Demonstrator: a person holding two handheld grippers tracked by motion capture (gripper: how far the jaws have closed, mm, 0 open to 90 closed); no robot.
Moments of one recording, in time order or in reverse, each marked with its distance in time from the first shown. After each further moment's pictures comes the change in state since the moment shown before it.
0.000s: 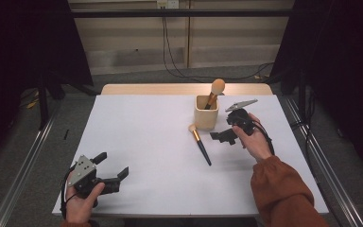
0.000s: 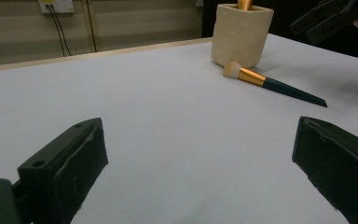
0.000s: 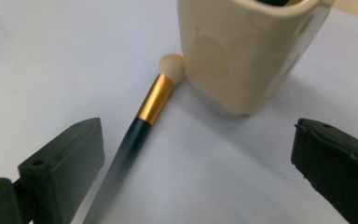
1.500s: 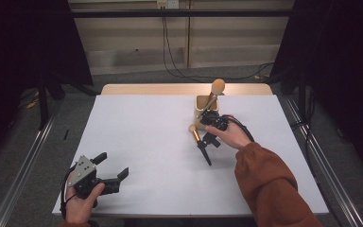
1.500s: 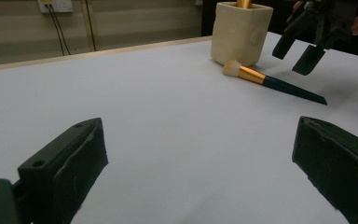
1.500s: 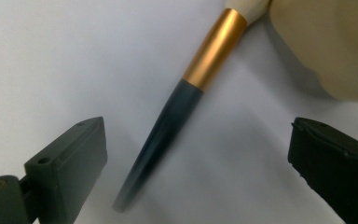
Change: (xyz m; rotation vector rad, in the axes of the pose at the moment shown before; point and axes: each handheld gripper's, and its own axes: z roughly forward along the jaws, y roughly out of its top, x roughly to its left) left arm -0.001 -0.001 0.000 0.009 -0.005 0.001; right arm 0.032 0.038 0.058 0.488 0.065 -0.118
